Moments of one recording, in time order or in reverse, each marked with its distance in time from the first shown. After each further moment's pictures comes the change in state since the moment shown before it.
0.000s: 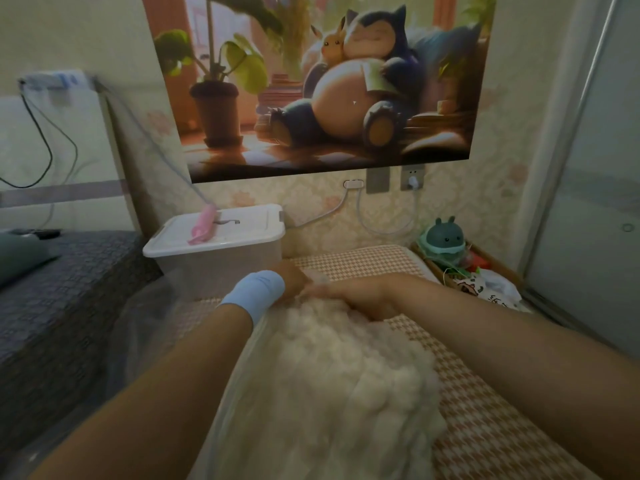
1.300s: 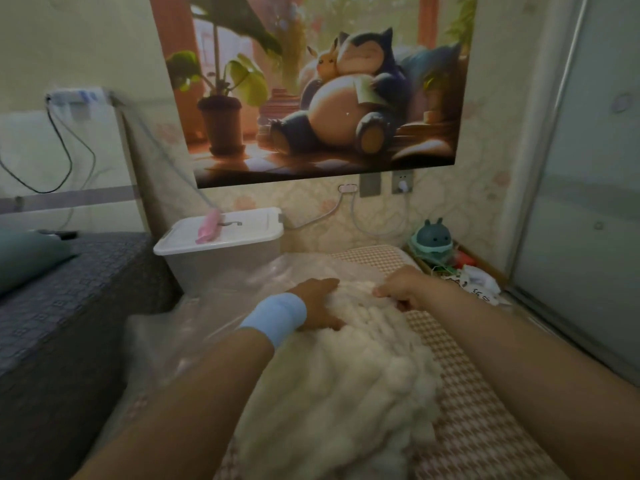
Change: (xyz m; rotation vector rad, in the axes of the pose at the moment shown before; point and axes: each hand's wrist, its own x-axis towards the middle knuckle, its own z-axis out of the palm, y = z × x) left_hand -0.065 0.025 0.042 0.049 -0.047 0.302; right_hand -0.007 0.076 -0.052 0.117 0.707 0.116
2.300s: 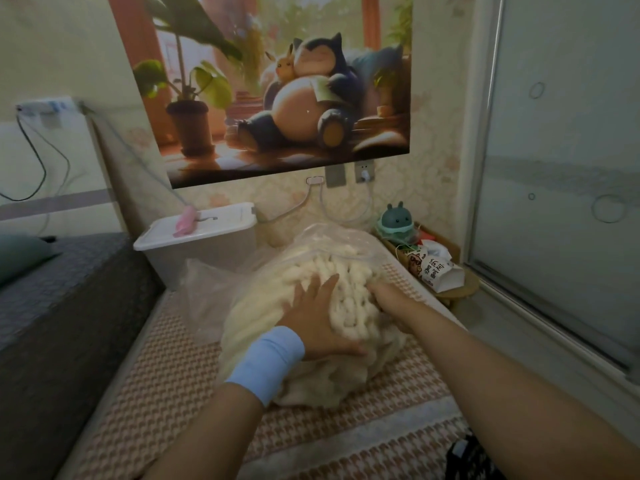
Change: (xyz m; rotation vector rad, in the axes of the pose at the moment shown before) left_hand -0.107 0.076 0.075 -0.137 0.092 0.062; right_hand -0.105 0.109 0.017 0.353 -0.061 -0.154
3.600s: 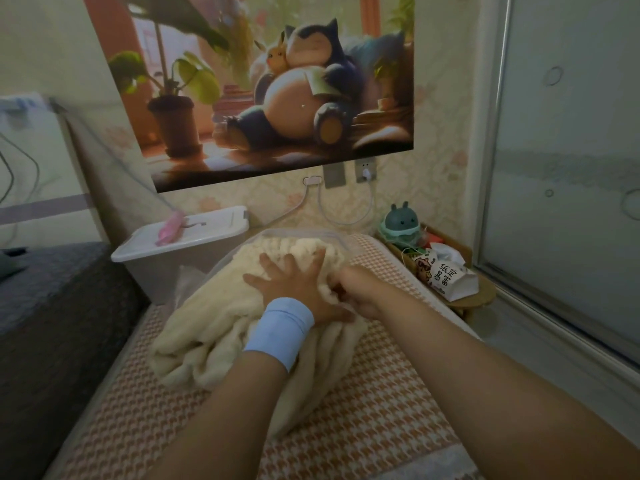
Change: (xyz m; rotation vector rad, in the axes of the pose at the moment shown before) left_hand 0.098 -0.008 -0.022 0.395 0.163 -0.338; right_hand 0.072 -0.047 0.041 0.167 -0.075 -0.025
